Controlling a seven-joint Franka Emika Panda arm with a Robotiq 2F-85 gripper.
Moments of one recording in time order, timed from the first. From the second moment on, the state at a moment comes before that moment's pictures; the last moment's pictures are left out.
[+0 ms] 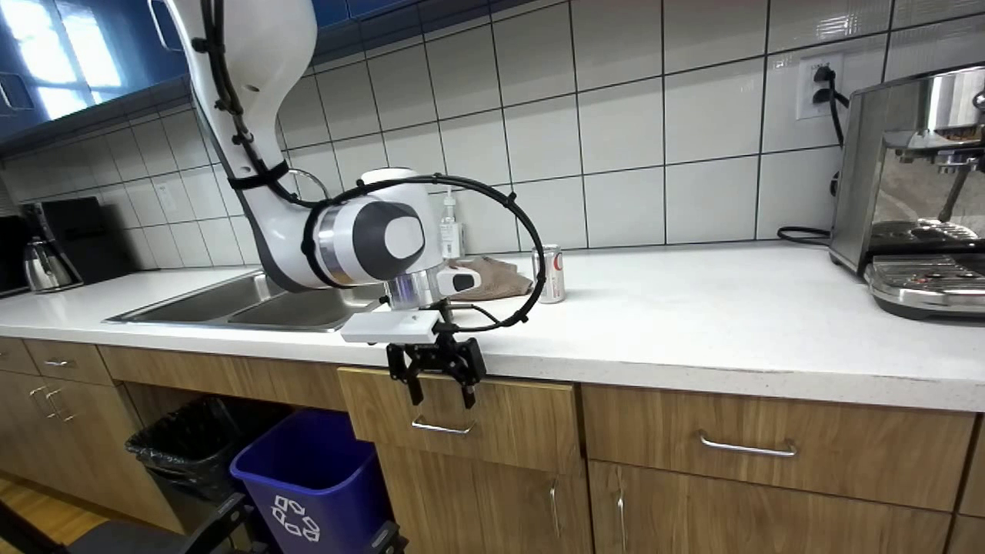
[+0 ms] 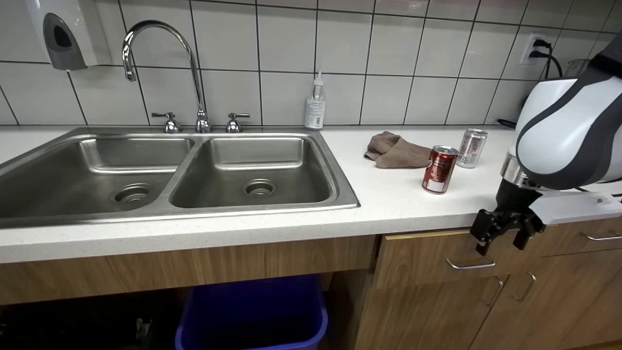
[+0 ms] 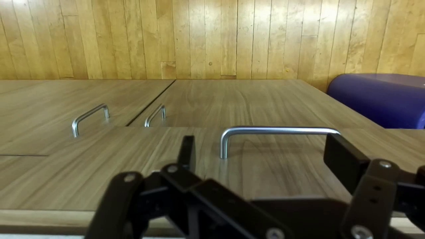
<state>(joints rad) -0.02 0.39 -0.09 -2.49 -0.07 2.87 -0.04</state>
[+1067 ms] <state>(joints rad) 0.00 0.09 -0.13 -2.63 -0.16 2.65 -0.03</state>
